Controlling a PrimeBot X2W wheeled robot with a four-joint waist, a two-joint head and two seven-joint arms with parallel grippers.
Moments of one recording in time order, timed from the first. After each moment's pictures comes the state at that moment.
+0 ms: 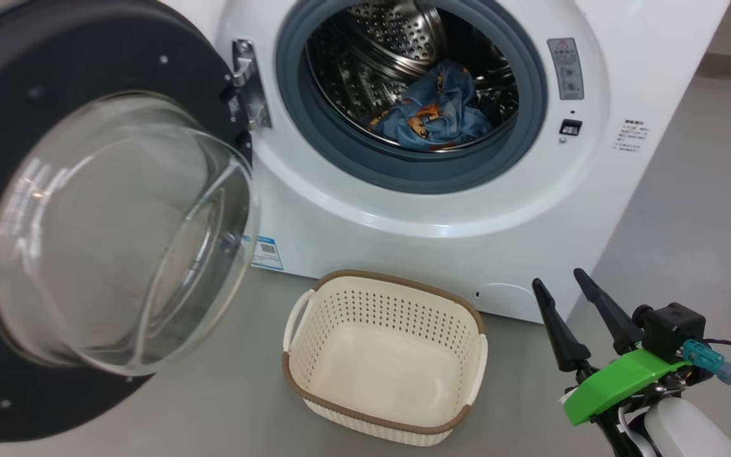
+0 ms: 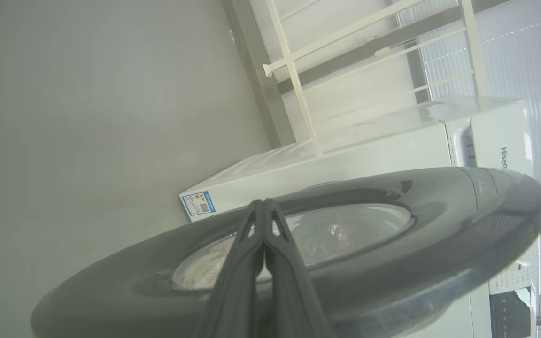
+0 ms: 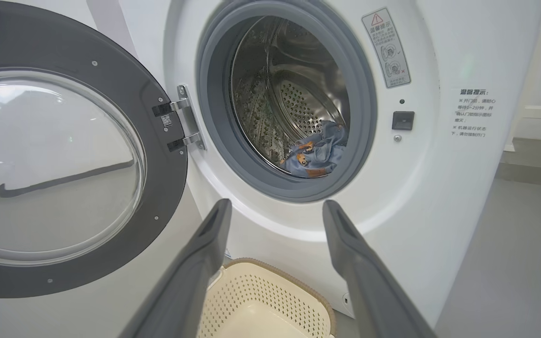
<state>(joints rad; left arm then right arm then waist) -0.54 0.61 0.38 0.86 -1.40 -0.12 0.76 -0.23 -0.24 0.32 0.37 0.49 0.13 -0.25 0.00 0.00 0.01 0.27</state>
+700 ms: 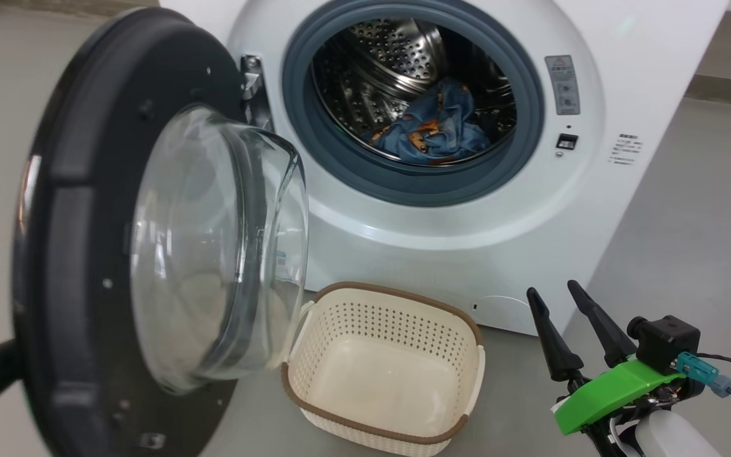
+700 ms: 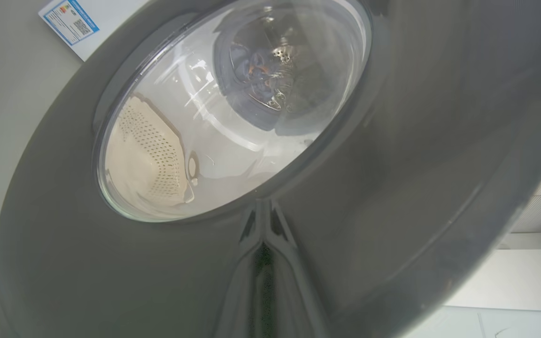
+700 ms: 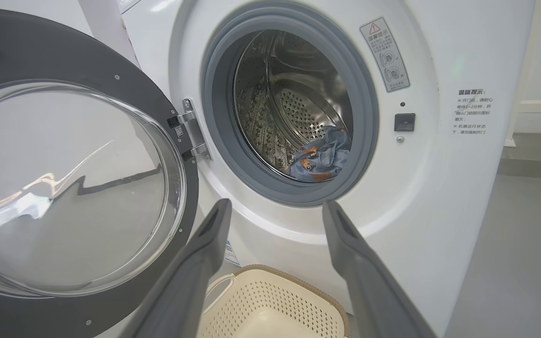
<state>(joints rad) -0.31 0.46 0.27 0.27 -1.57 0.10 1.18 -0.19 -0.18 0.29 0.37 0.49 0.13 -0.25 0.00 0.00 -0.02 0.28</state>
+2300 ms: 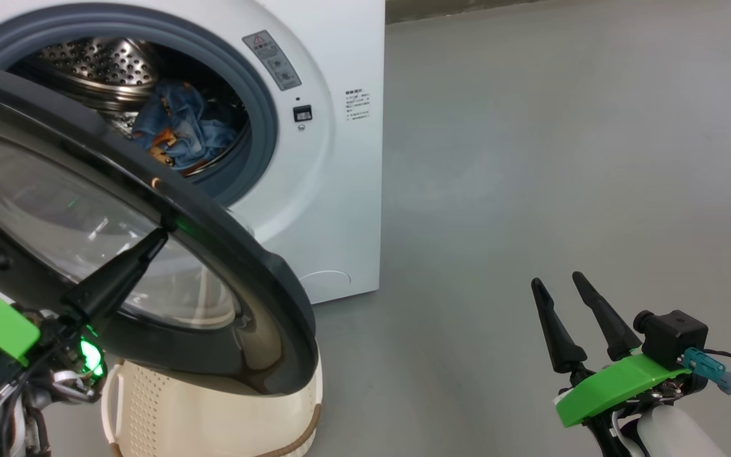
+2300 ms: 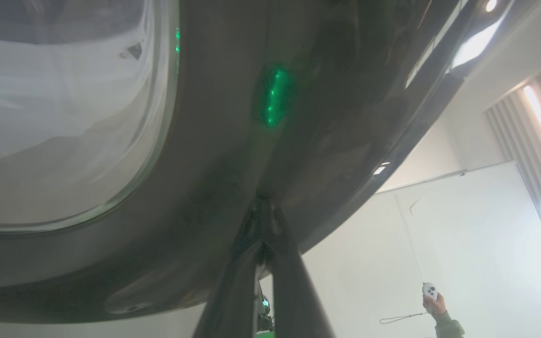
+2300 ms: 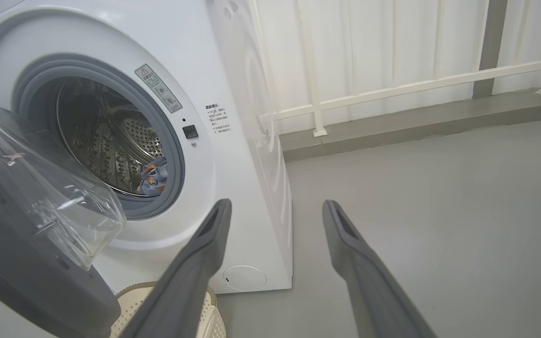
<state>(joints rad) -0.34 0.14 0.21 -0.02 -1.55 0.13 0.94 -0.20 -0.17 0.25 0.35 0.49 0.13 -0.25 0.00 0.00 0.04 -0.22</state>
